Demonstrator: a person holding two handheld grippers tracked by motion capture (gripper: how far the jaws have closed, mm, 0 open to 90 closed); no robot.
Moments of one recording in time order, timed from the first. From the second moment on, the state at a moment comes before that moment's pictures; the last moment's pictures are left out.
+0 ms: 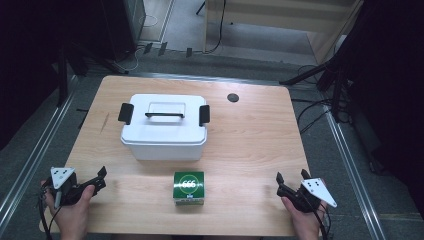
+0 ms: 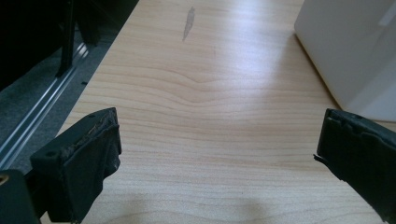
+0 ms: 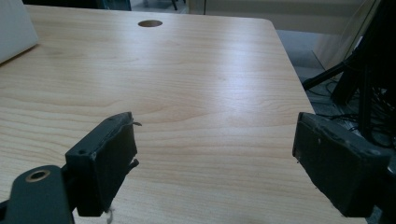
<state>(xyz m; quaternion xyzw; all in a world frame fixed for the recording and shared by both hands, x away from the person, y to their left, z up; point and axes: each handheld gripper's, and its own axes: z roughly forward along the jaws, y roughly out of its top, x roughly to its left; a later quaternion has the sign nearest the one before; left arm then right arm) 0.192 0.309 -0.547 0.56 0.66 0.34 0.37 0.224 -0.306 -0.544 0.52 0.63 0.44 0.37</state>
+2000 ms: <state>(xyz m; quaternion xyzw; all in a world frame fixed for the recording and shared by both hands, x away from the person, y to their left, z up) 0.253 0.258 -0.510 0.62 0.64 0.28 0.37 0.275 -0.153 -0.506 0.42 0.73 0.47 0.24</state>
